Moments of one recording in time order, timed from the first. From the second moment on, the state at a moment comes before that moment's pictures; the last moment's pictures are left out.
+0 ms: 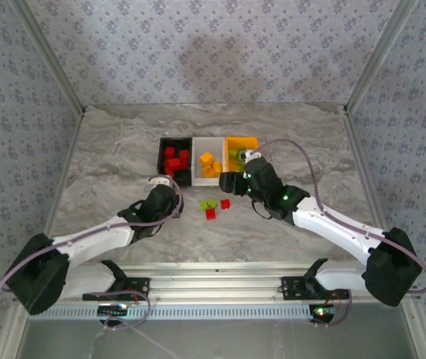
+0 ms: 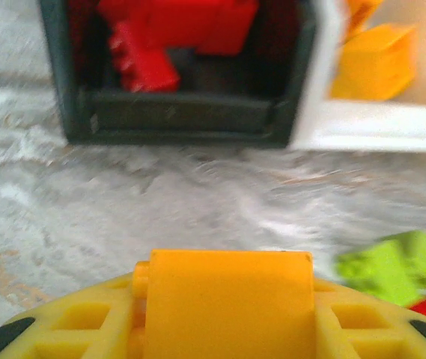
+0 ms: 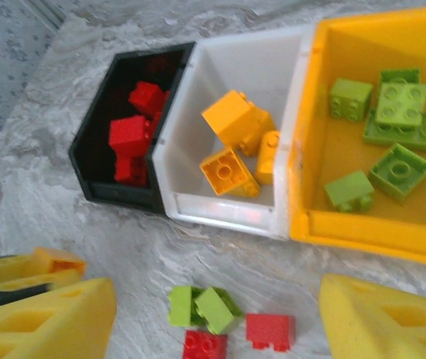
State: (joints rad) left arm -0.75 1.15 0.54 -0.12 -0.33 -0.60; right arm 0.75 1.23 0.83 -0.18 0.13 0.58
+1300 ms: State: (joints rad) left arm -0.78 1.80 1.53 -0.42 -0.22 -0.43; right arm 0.76 1.09 0.60 -0.34 0.17 0.74
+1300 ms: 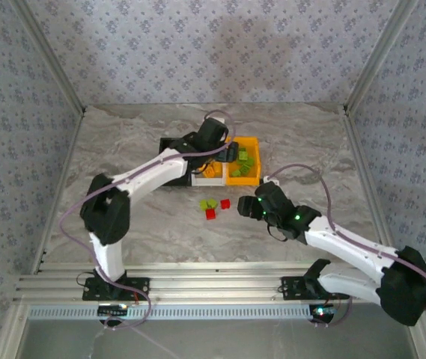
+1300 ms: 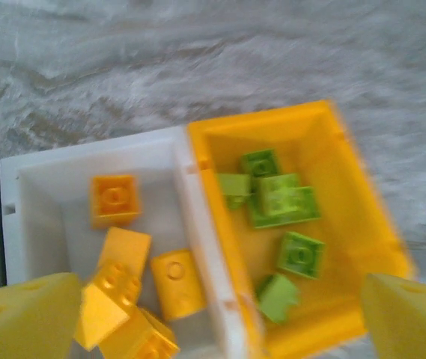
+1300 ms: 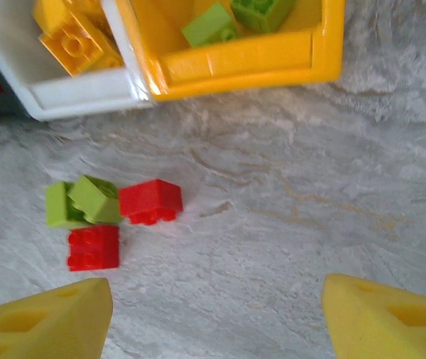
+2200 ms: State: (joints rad) left arm -0.94 0.85 0.63 -0.43 -0.40 -0.70; right arm 0.81 1.64 0.85 -0.24 0.13 0.66
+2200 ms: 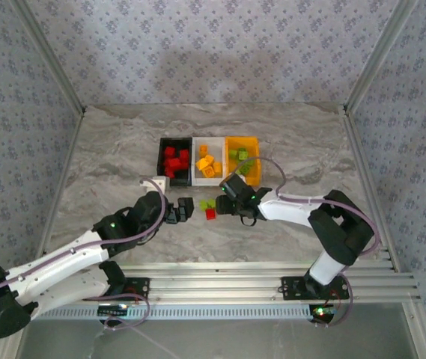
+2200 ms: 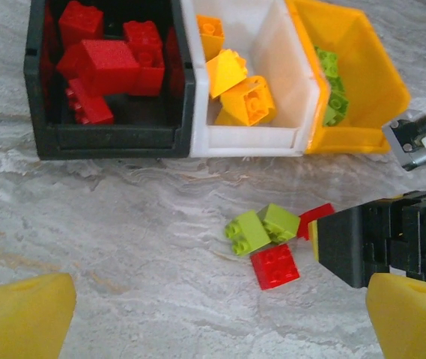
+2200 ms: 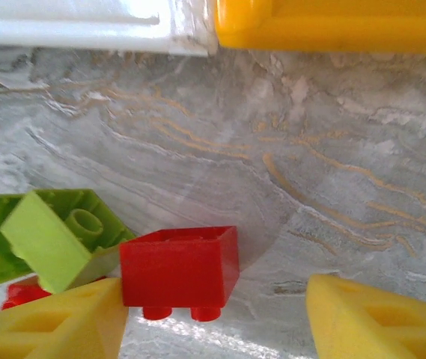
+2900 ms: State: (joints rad) left arm -0.94 0.74 0.59 -0.51 -0.45 -0.75; right arm 0.80 1.69 0.90 -0.24 0.16 0.54
